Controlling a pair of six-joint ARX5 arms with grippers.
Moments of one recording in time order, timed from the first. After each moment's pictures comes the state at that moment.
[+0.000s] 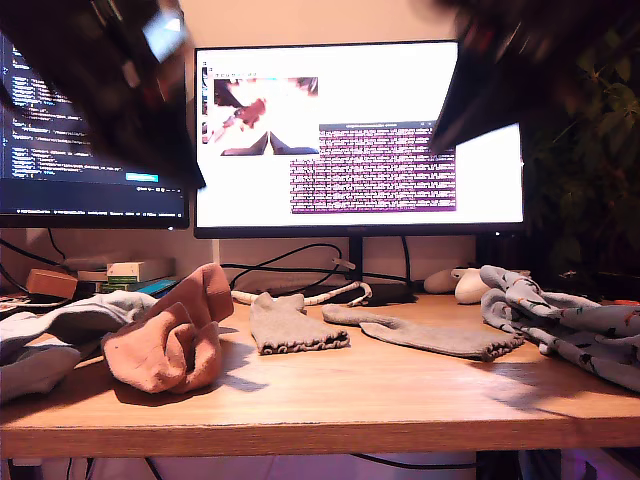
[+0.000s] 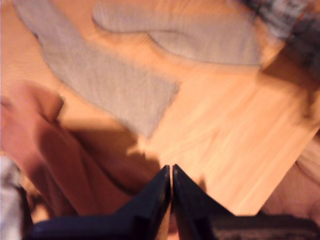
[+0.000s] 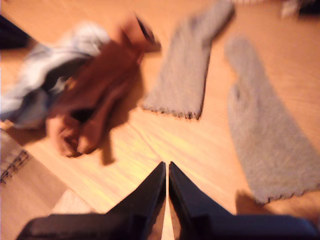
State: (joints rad) left arm -0.44 1.30 1.00 -0.41 0.35 0.10; right arm 0.52 1.29 0.94 -0.38 -0.20 0.05
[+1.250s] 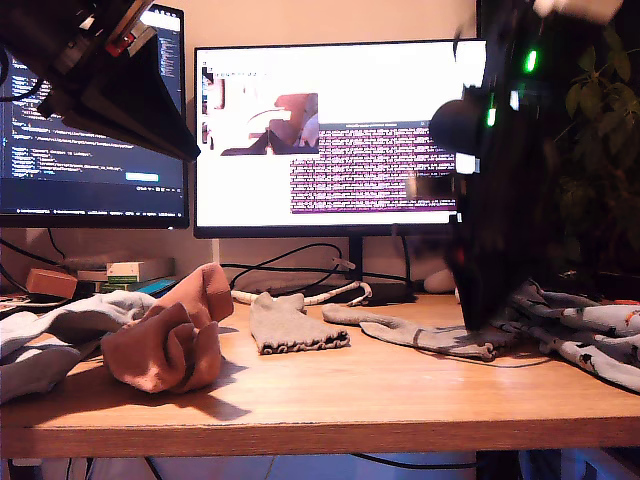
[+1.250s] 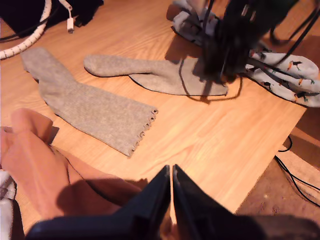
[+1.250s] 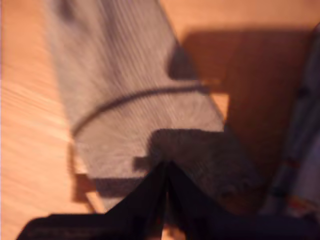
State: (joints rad) left arm -0.48 1.19 0.86 -0.35 0.35 0.08; right arm 0.35 1.95 1.35 -0.67 -0.01 -0.08
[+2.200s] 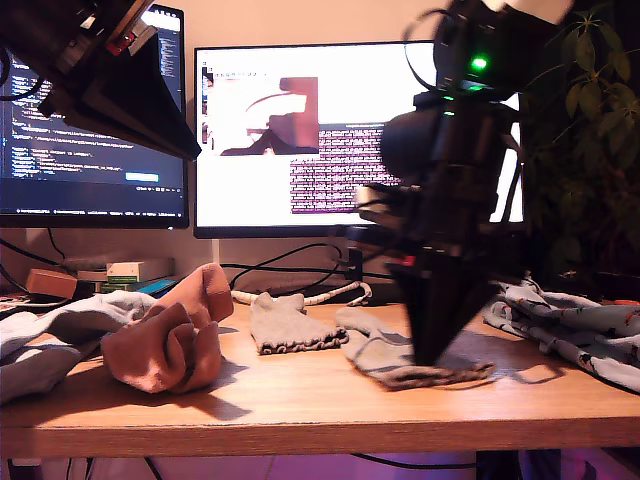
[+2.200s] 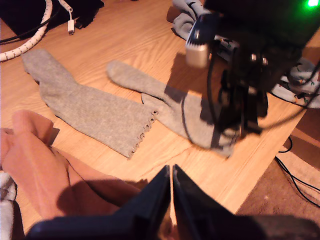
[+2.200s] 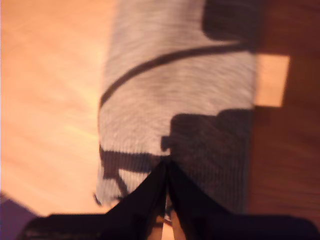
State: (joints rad) left arm -0.48 1.19 0.86 -0.35 0.35 0.08; right arm 0.51 1.95 1.36 -0.84 -0.20 0.05
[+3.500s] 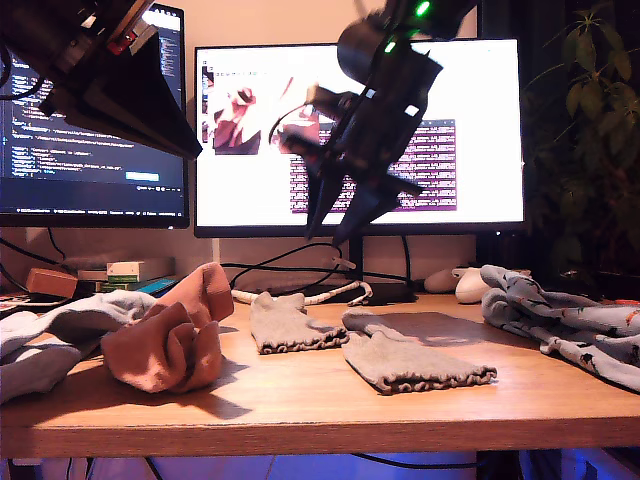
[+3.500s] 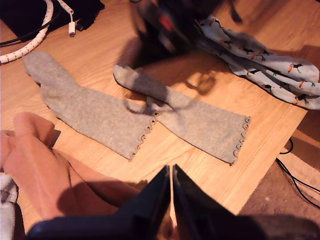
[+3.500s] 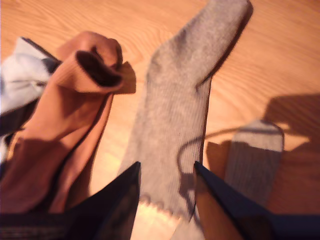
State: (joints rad) left arm -0.48 1.19 0.86 -0.34 0.35 0.08; right arm 0.51 2.12 1.87 -0.78 -0.22 0.03
